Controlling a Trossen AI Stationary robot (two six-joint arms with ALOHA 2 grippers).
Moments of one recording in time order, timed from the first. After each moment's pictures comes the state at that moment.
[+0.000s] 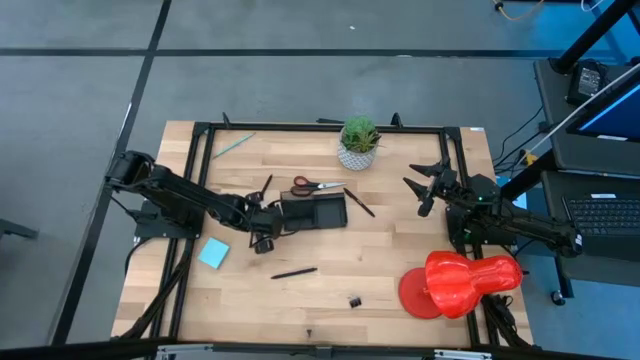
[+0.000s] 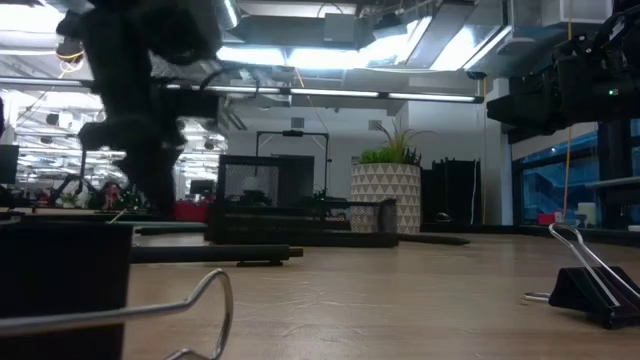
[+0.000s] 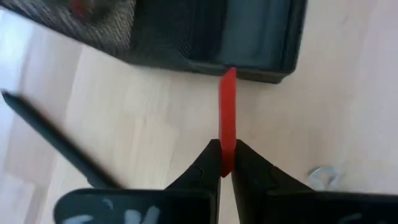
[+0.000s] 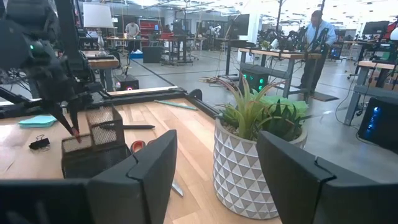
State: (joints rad) left arm -0.19 1.47 0.76 -0.57 -0.31 -0.42; right arm -0.31 0.01 0.01 0.04 0.16 -0.03
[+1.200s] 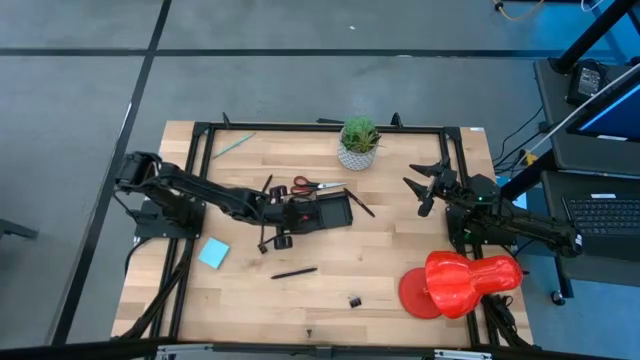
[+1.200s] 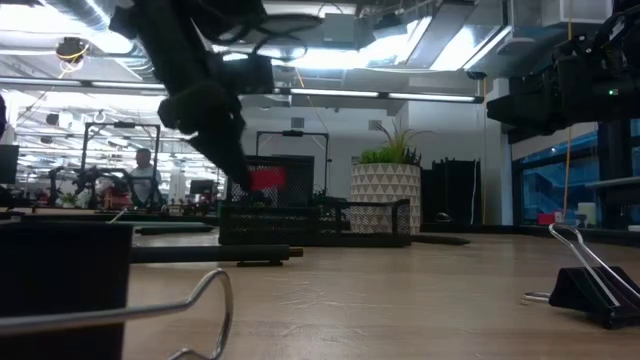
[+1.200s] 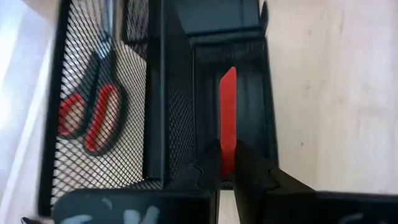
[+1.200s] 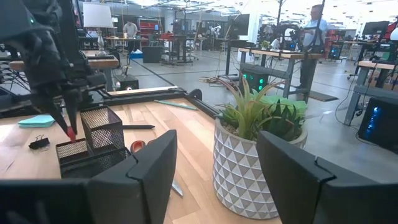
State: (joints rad) left arm -0.12 1.56 0.89 -0.39 -0.30 -0.20; right arm -0.31 0.01 0.01 0.04 0.16 -0.04
